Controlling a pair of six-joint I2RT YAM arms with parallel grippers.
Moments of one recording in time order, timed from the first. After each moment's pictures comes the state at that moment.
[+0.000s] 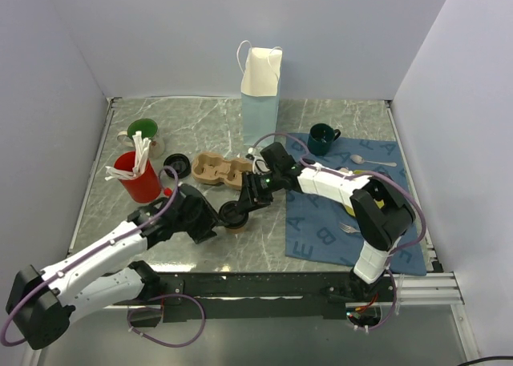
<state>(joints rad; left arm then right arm) -0.72 0.92 0.58 -0.55 0.04 -1.38 0.69 1.74 1.09 -0.28 -0.65 0.59</state>
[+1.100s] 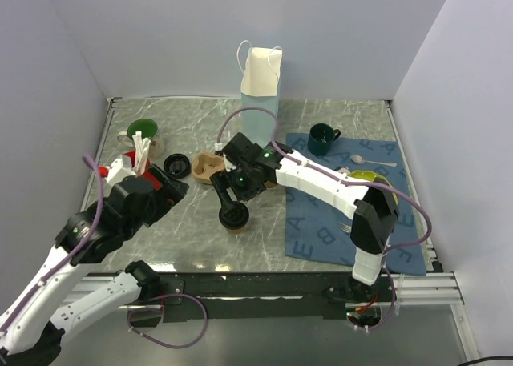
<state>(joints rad) -0.69 0.69 1.05 -1.03 -0.42 -1.19 0.92 1.80 1.62 -0.89 -0.18 0.35</state>
